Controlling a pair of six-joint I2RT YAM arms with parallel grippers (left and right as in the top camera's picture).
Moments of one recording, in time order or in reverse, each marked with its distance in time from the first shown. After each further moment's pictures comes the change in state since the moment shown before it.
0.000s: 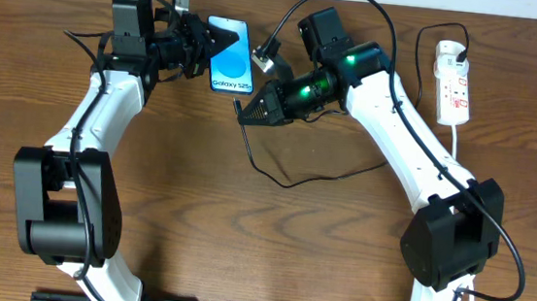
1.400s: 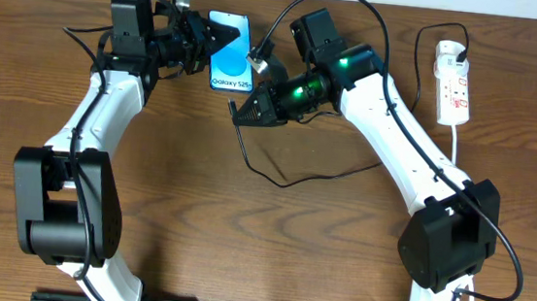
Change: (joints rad) left arm 0.000 0.000 0.000 0.053 0.018 0.019; right arm 0.024 0.000 0.000 0.031 0.031 0.055
